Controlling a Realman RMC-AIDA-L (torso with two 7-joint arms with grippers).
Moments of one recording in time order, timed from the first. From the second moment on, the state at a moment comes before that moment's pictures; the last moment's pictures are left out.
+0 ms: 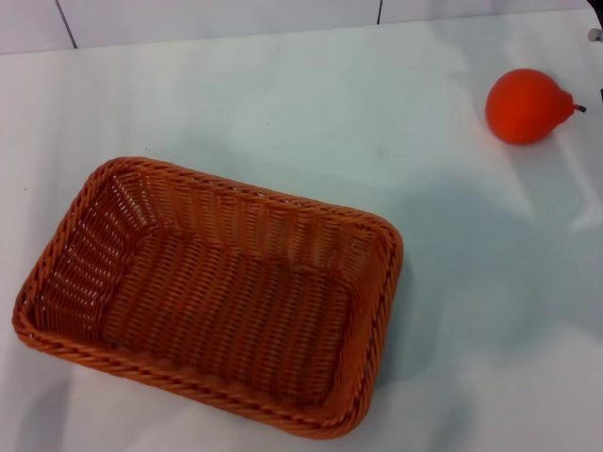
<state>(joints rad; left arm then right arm) -0.47 -2.17 -0.02 -0.10 1.25 1.83 -0.38 0.64 2.09 -0.53 -0.06 -0.75 -1.24 -2.65</state>
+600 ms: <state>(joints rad) -0.47 -2.17 -0.02 -0.10 1.25 1.84 -0.38 0.64 2.09 -0.53 -0.06 -0.75 -1.24 -2.65</state>
